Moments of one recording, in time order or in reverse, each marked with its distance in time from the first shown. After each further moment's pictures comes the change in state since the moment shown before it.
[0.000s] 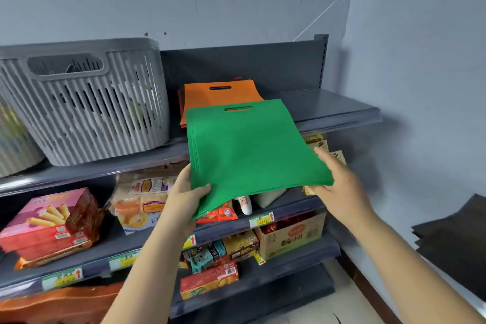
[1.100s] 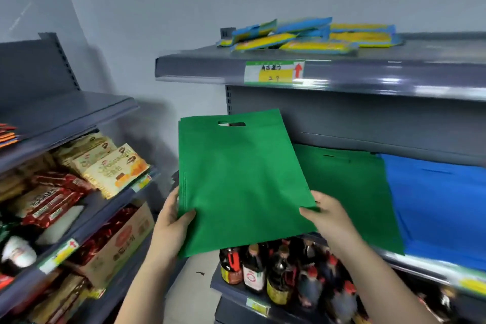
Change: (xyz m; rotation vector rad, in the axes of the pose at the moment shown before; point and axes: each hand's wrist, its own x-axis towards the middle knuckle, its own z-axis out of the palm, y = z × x) left_hand -0.185 -0.111 0.242 0.074 -0.843 0.030; right_hand -0.330 0.022 -0.247 0.267 0.546 0.876
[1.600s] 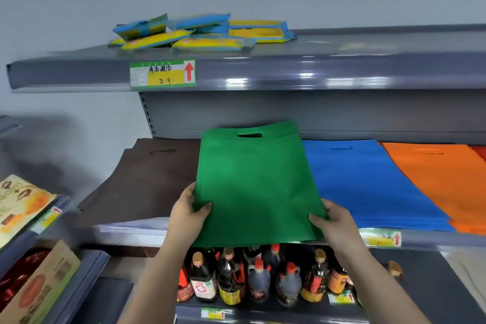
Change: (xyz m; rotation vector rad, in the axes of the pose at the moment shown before) left_hand 0.022 -0.009 0.155 0.367 -0.320 0.068; right_hand -0.050 0.047 -0.113 0.053 0.436 0.200
